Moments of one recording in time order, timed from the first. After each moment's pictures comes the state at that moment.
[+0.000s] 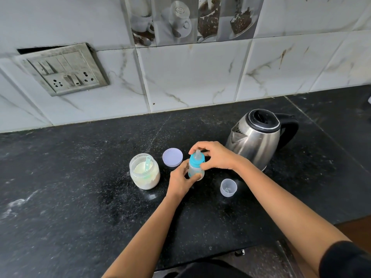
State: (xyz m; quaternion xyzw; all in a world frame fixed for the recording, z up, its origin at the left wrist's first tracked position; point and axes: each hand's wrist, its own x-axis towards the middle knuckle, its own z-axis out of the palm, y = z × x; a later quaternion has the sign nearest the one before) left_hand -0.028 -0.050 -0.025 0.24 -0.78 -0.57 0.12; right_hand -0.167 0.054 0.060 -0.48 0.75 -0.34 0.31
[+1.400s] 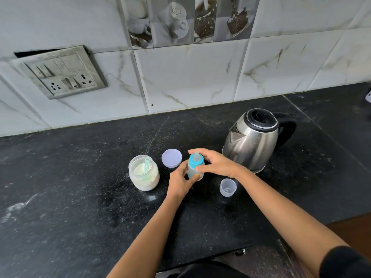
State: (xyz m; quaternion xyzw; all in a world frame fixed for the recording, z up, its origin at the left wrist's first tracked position) left_hand -0.028 -0.048 -0.026 0.25 -0.77 -0.58 0.12; right_hand -0.154 0.068 0.038 -0.41 0.74 -0.39 0.36
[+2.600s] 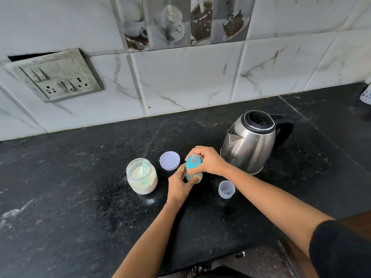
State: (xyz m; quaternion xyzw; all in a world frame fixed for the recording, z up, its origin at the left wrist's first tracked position) left_hand -0.027 -0.041 -0.021 0.24 -0.76 -0.58 0.16; right_hand -0.160 0.043 0.029 -0.41 0.78 -0.40 0.24
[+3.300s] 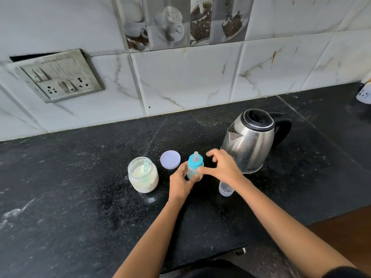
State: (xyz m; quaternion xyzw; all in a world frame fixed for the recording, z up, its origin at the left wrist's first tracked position) left_hand -0.026 -0.039 -0.020 0.25 -0.75 -0.59 0.16; right_hand -0.131 0.083 0.040 -0.28 0.90 -0.29 0.14
